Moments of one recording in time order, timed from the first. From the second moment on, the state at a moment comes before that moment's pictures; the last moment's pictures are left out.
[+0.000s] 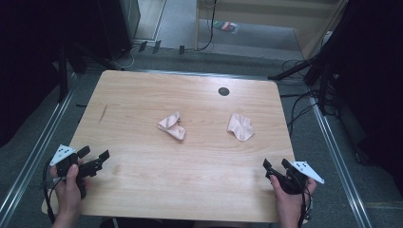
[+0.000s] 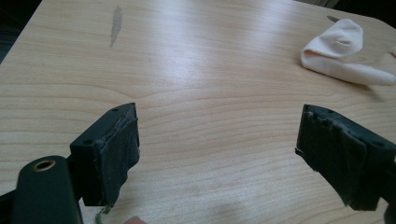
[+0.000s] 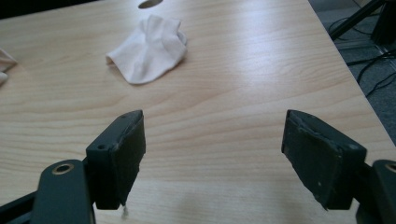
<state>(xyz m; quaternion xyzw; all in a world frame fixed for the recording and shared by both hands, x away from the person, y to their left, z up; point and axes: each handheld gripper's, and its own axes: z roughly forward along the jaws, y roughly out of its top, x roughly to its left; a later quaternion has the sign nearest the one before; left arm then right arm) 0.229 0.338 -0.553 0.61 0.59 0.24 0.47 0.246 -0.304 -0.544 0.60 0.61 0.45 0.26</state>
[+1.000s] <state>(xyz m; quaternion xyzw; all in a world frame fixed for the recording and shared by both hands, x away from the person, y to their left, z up) 0.227 0.338 -0.553 0.60 0.59 0.25 0.47 0.373 -0.193 -0.513 0.55 0.69 0.38 0.27</state>
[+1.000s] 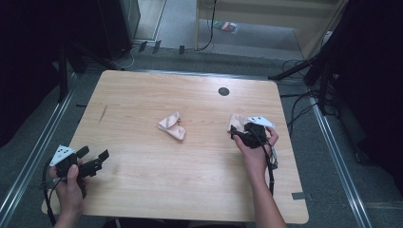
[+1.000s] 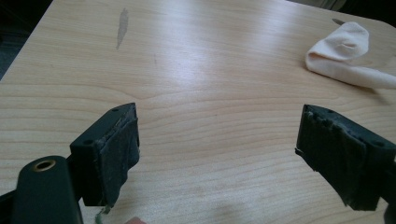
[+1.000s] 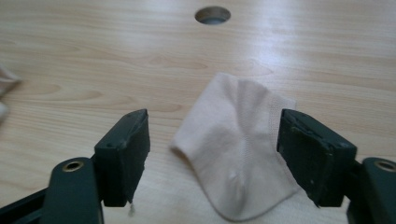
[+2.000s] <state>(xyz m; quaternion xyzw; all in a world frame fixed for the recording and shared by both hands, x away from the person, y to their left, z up) 0.228 0.339 -0.553 0.61 0.60 0.24 0.47 0.405 -0.202 -0.541 0.61 0.67 0.33 0.27</state>
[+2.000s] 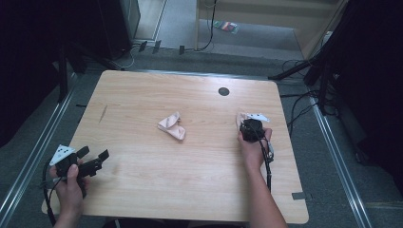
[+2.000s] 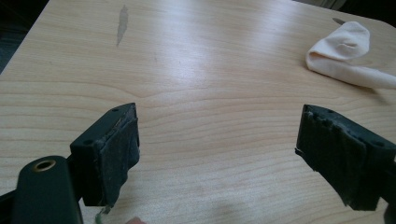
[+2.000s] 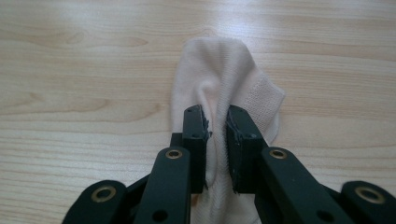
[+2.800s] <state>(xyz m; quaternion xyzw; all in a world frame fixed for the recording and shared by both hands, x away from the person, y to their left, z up) 0.229 0.338 -0.553 0.61 0.60 0.24 0.47 0.317 -0.179 -0.451 0.52 0.67 0.45 0.27</state>
